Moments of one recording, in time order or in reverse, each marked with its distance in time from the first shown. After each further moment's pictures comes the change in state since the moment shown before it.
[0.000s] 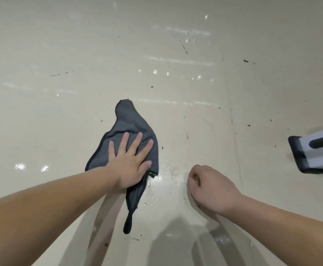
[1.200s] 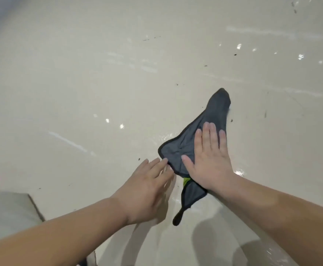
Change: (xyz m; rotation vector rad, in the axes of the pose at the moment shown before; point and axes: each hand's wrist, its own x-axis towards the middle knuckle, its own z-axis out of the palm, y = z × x) left_hand -0.213 0.013 0.044 -0.002 0.047 0.020; right_hand 0.035 -0.079 0.115 -0.412 0.208 -0.396
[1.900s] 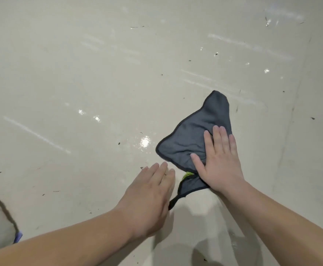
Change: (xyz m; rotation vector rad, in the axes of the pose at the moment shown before) left_hand -0.015 0.083 0.023 -0.031 -0.025 -0.058; right_hand -0.059 0.068 0.003 -0.096 0.023 0.055
